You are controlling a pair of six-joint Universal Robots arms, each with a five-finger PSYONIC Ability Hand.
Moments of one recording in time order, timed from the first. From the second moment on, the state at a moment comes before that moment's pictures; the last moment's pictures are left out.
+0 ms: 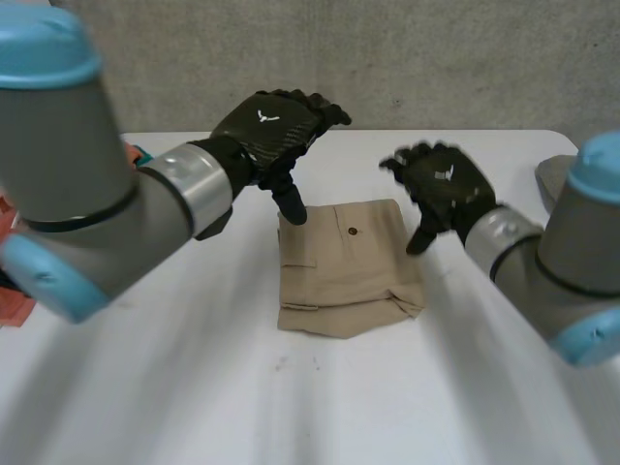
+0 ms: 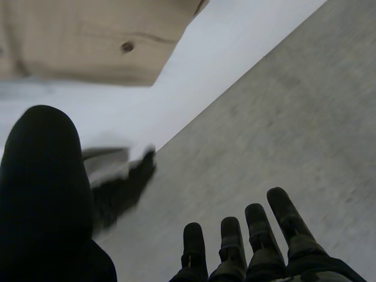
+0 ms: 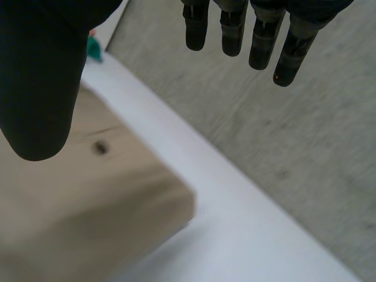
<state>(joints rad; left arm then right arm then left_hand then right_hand) 4.14 -1.97 -1.09 2.97 -1.28 3.36 1.96 -1.17 1.47 -0.17 1.32 2.79 0.20 0.21 0.21 0.20 0.05 0.15 0.21 0.17 0.22 0.06</state>
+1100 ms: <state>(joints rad) 4.19 -1.84 -1.26 2.96 -1.04 3.34 2.07 -0.68 1.22 -0.45 1.33 2.66 0.20 0.21 0.21 0.20 0.05 0.87 1.17 1.15 1.17 0.83</state>
